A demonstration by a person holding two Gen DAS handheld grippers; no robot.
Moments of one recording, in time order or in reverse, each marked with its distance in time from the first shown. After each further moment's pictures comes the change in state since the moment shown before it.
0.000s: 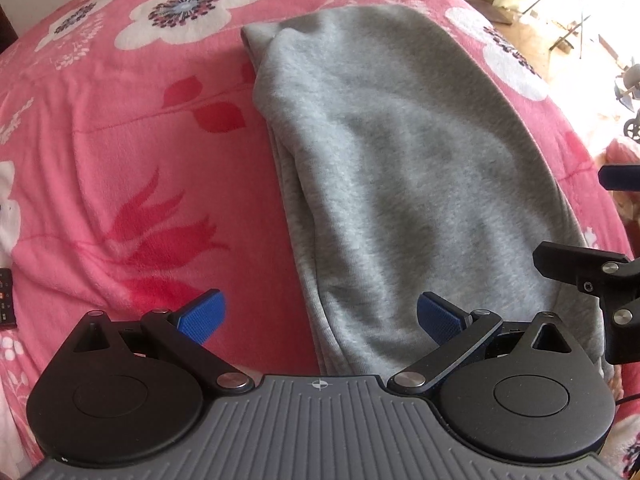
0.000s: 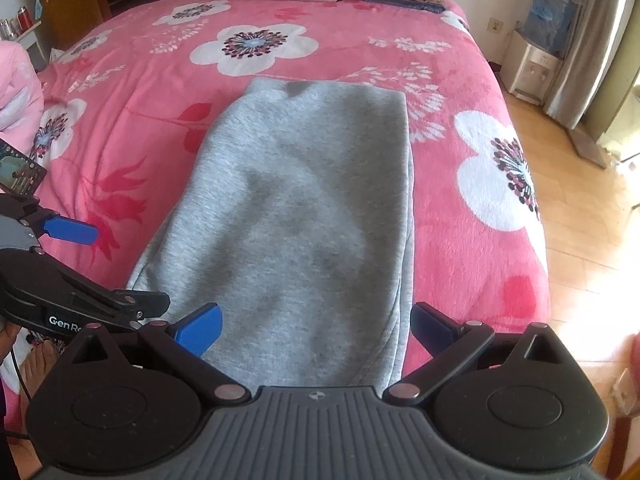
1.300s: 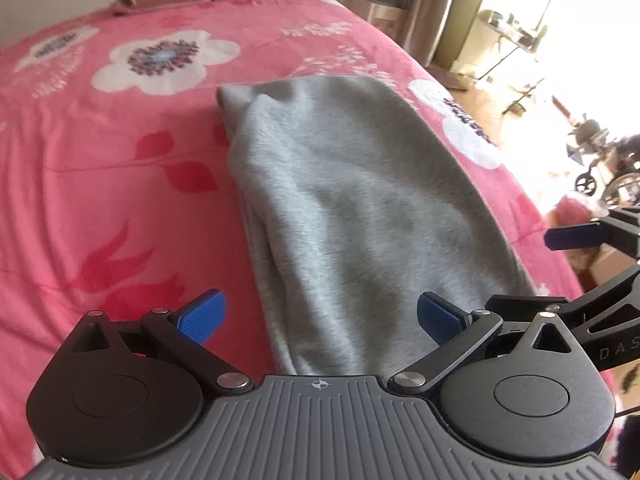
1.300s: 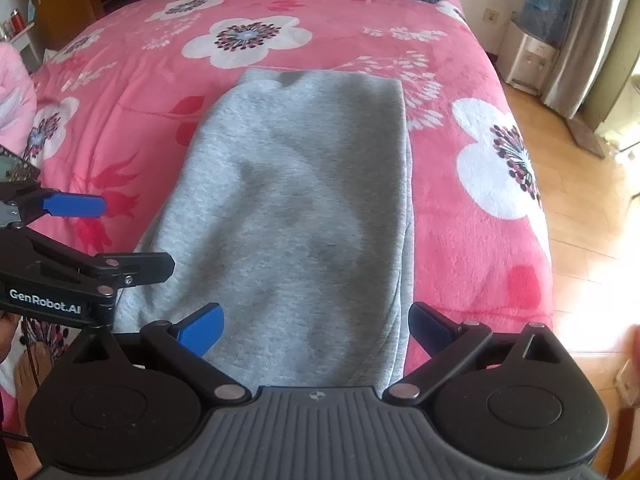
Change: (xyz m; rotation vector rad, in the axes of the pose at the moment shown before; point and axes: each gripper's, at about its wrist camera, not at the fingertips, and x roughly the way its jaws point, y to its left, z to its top) left arm -0.007 0.017 0.003 -0.045 -0.213 -0.191; right arm 0.008 -0.005 -0.001 0.026 0.007 -0.004
